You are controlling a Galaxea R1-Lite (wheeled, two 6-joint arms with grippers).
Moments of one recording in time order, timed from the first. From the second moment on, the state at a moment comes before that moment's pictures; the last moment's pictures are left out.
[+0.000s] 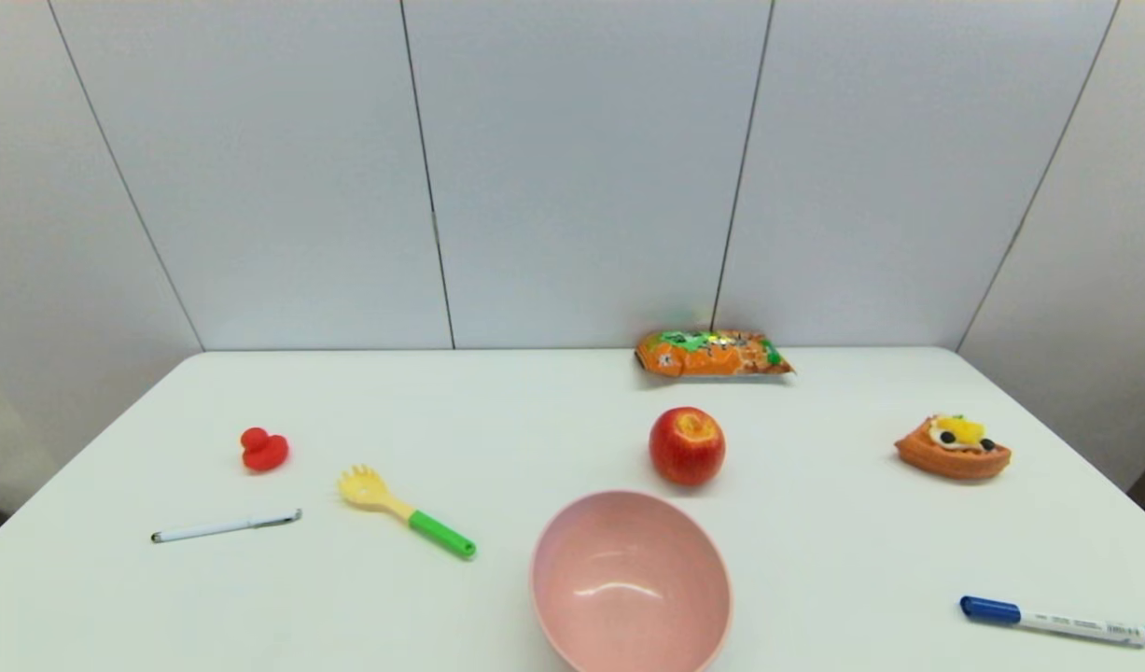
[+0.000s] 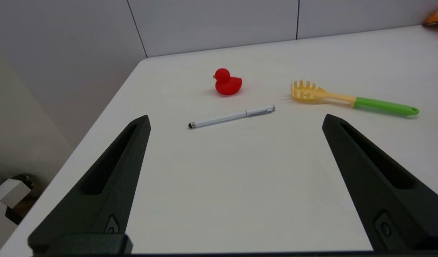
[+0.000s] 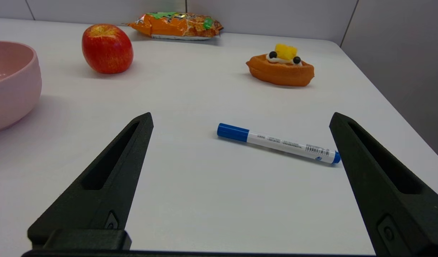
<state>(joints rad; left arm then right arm) 0.00 0.07 -0.06 -0.05 0.04 0.16 0.00 0.00 0.00 0.00 0.04 -0.05</state>
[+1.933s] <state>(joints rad) 0.00 0.00 0.00 0.00 0.02 -0.05 0.00 0.00 0.00 0.00 0.04 -0.05</state>
